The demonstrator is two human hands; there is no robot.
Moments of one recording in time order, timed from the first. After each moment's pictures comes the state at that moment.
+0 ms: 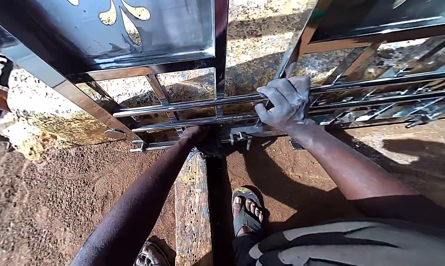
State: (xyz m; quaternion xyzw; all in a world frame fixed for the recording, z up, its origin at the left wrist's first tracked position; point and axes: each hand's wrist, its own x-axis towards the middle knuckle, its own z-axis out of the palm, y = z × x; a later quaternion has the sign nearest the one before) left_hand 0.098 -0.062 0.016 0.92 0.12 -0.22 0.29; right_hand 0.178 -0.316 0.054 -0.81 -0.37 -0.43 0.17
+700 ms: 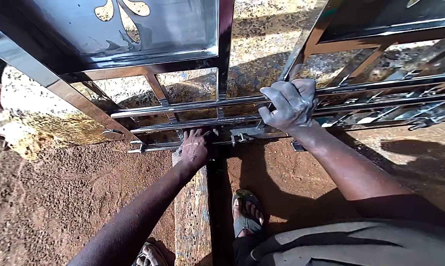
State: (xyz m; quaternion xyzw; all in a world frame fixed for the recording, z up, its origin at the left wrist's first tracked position) left_hand 0.039 -0.073 0.003 0.99 -0.02 -0.05 0.16; right_hand 0.182 -0.322 0.048 -0.79 -0.39 -0.46 0.11
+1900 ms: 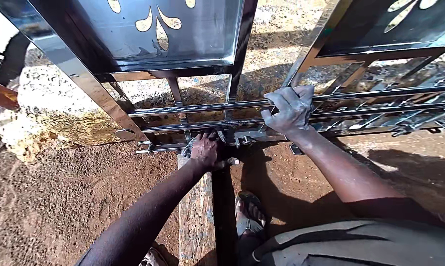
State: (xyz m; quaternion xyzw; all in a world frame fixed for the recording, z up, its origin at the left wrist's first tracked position) left_hand 0.037 -0.074 0.009 0.98 -0.09 -0.15 0.11; right_hand 0.176 -0.311 0.054 -0.82 -0.34 -0.43 0.13
